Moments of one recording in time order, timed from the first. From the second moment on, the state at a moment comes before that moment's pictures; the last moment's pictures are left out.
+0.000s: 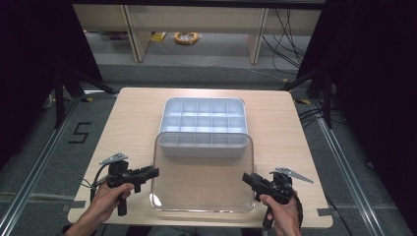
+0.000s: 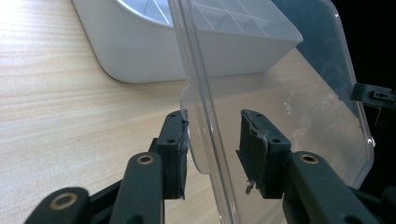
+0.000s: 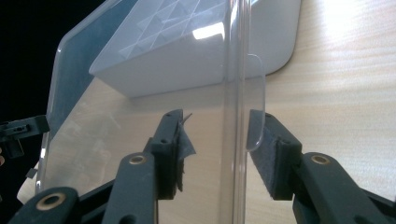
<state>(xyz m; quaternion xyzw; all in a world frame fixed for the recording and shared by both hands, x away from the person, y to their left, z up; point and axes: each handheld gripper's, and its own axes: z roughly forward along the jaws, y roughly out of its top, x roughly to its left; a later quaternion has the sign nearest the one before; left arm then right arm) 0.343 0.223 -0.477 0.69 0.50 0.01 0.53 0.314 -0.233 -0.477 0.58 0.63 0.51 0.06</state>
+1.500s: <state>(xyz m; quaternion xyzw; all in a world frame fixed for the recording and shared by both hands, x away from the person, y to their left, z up) 0.317 0.216 -0.509 0.72 0.50 -0.01 0.47 0.285 -0.229 -0.502 0.62 0.64 0.46 0.02</state>
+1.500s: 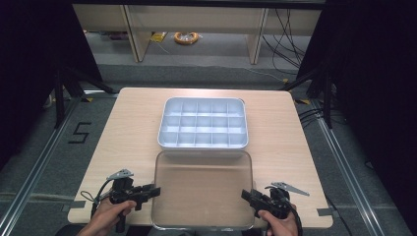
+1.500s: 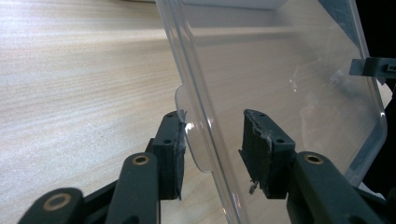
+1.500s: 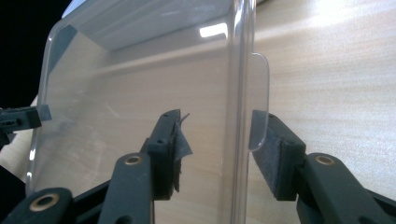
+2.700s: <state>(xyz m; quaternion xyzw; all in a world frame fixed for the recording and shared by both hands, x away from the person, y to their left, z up) 0.323 0.212 -0.515 0.74 0.51 -0.02 0.44 0.293 -0.220 -0.510 0.62 0.66 0.43 0.03</state>
